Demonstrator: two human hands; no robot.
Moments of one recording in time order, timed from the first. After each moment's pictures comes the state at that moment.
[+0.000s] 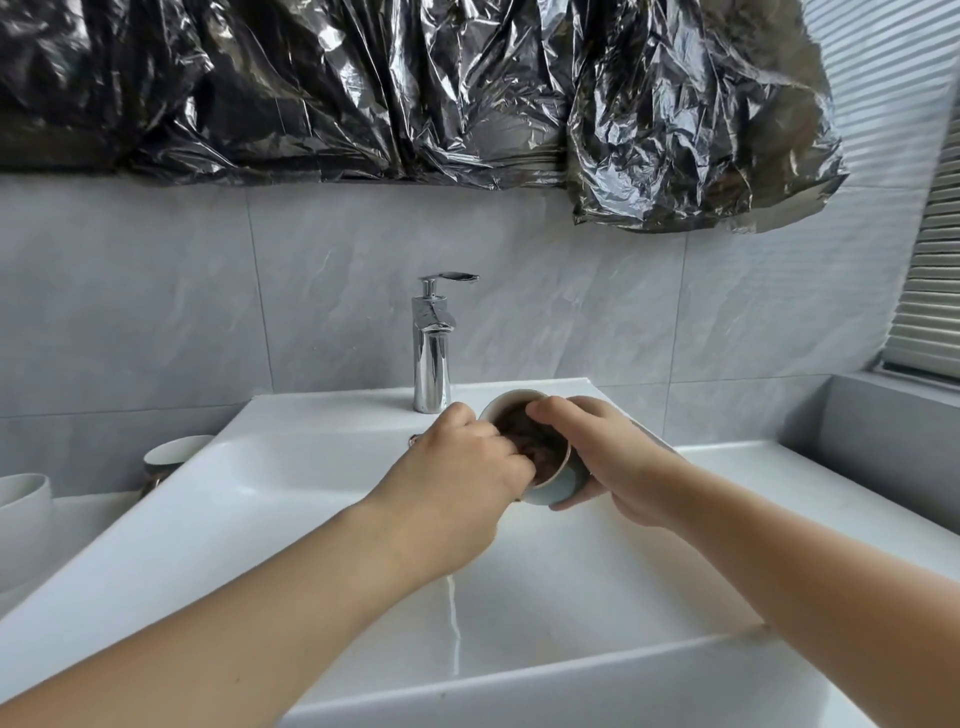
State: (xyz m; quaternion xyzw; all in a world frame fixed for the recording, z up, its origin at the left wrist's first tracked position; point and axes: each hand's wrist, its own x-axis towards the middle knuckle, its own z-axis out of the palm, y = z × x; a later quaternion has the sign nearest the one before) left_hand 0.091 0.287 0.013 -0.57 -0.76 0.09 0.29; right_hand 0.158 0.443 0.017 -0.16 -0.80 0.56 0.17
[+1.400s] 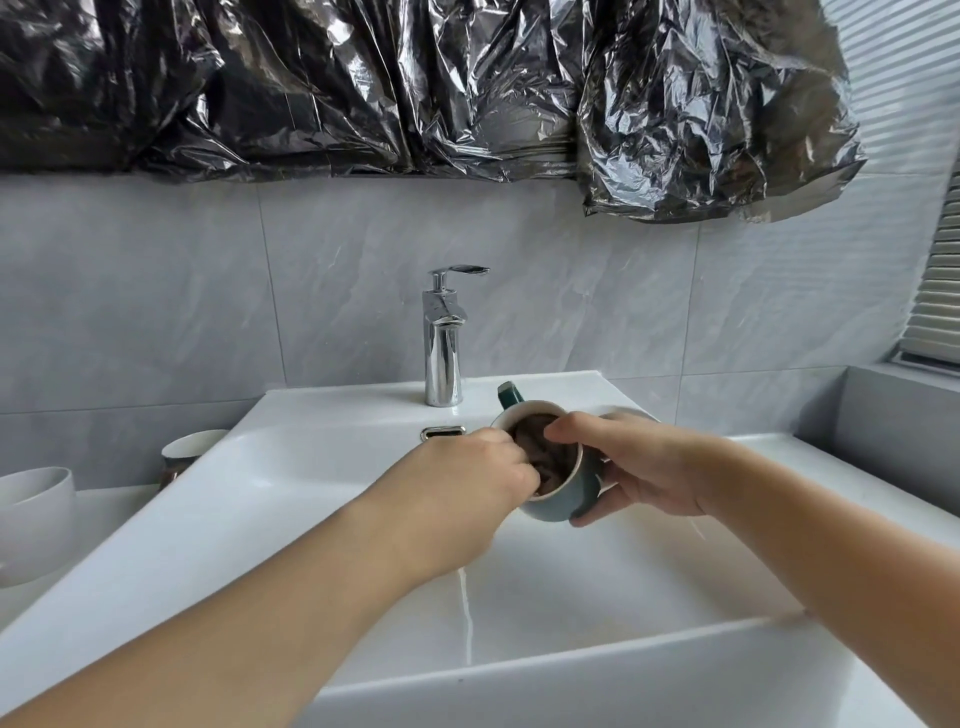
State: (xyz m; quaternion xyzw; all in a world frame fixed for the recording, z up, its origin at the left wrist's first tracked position) left_hand 0.088 0.272 0.004 -0.61 -0.75 0.02 0.24; right_hand 0.167 0.456 0.018 -0.16 -0.79 0.60 0.03
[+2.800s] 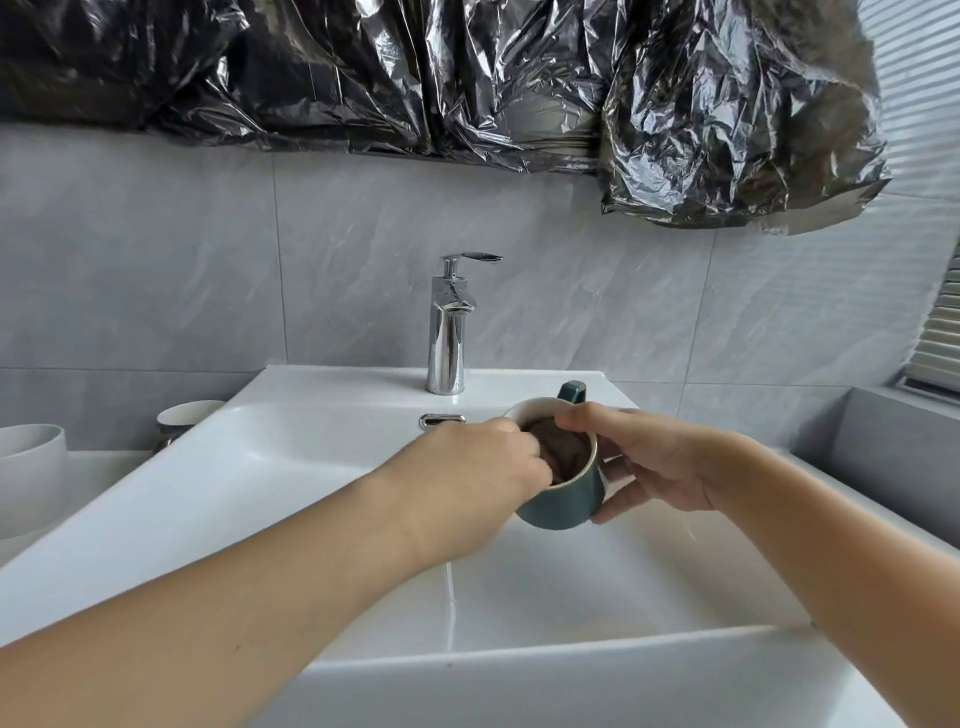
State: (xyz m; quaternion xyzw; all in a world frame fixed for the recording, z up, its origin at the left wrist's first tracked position) left_hand 0.091 0.282 0.004 -0.60 -0.76 0.06 0.23; right_hand 0.166 0.473 0.019 -0.19 -0.81 0.55 0.02
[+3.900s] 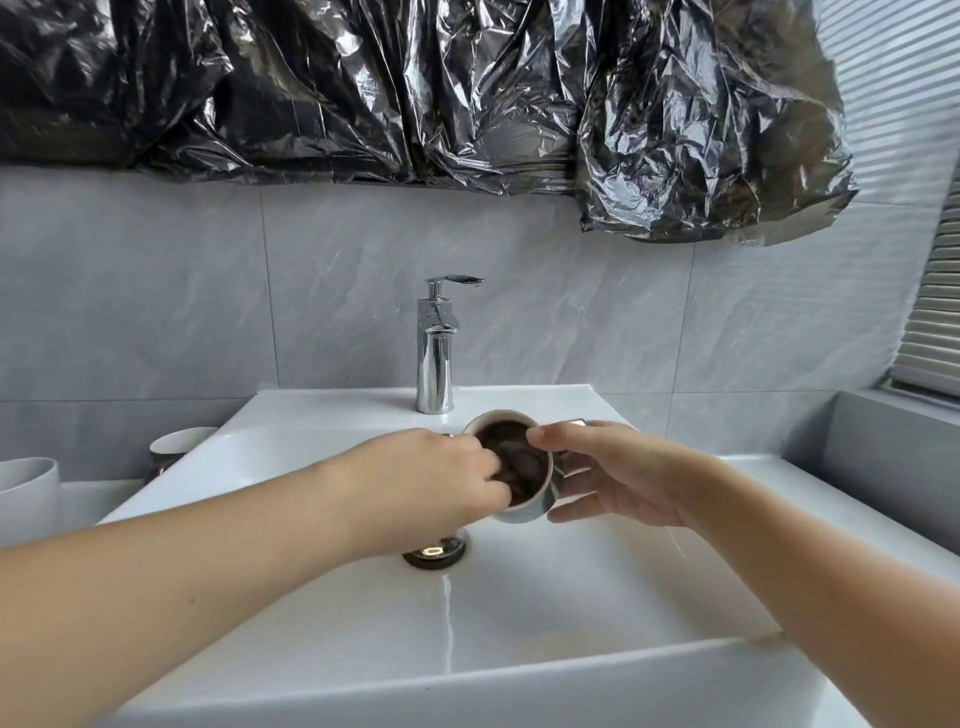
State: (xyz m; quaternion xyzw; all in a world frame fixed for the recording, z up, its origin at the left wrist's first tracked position) left_hand 0.071 0.263 0.020 -0.66 -0.67 0.17 0.28; right_hand 0.163 0.469 0.018 -0.13 -0.77 0.63 0.02
